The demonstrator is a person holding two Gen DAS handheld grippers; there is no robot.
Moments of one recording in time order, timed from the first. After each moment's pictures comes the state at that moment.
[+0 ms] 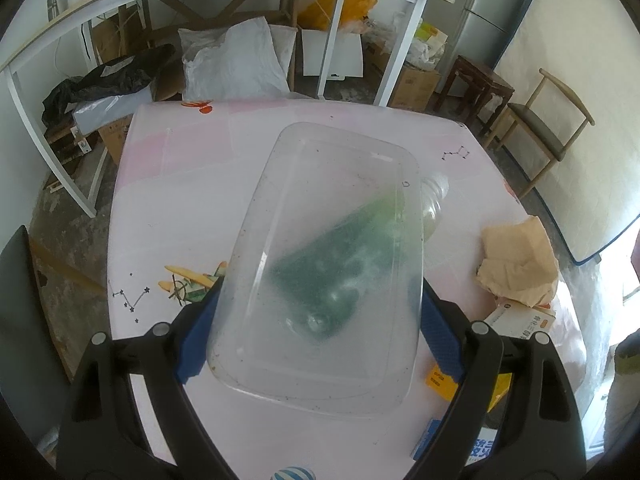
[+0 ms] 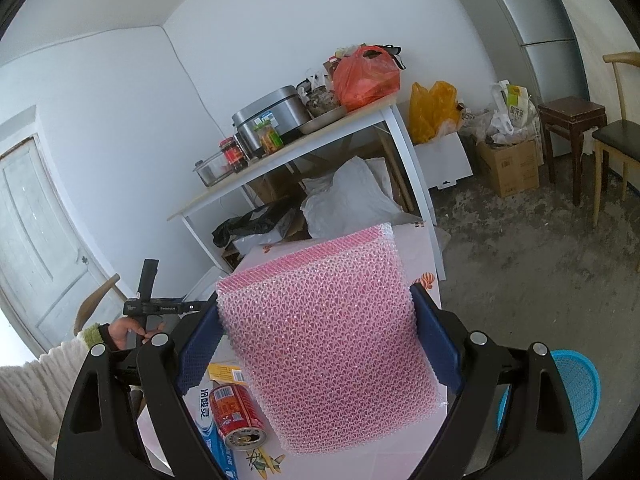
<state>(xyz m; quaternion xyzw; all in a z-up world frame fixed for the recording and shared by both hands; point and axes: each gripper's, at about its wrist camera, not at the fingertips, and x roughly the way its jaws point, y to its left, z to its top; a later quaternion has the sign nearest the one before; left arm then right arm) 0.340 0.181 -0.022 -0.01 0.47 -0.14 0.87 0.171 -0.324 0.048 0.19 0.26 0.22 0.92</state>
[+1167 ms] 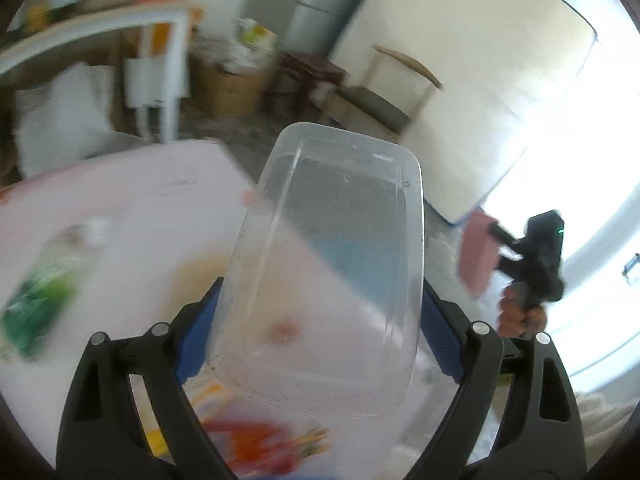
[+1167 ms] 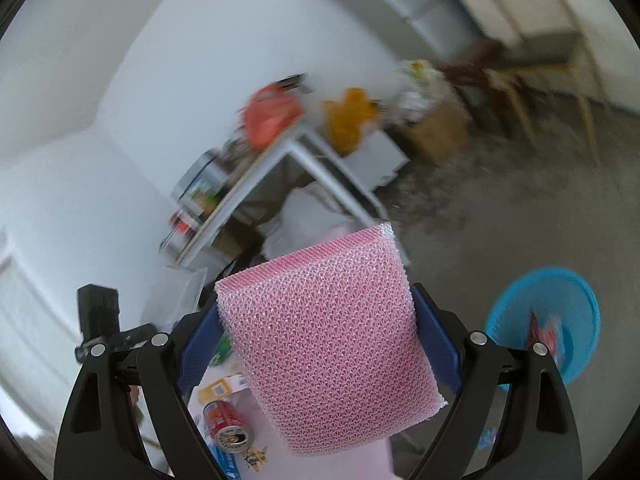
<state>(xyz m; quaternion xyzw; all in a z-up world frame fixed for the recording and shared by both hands) 0.266 -0.090 0.043 -0.01 0.43 -0.40 0.81 0.108 -0.449 -0.035 0.39 0.24 0.09 0.89</state>
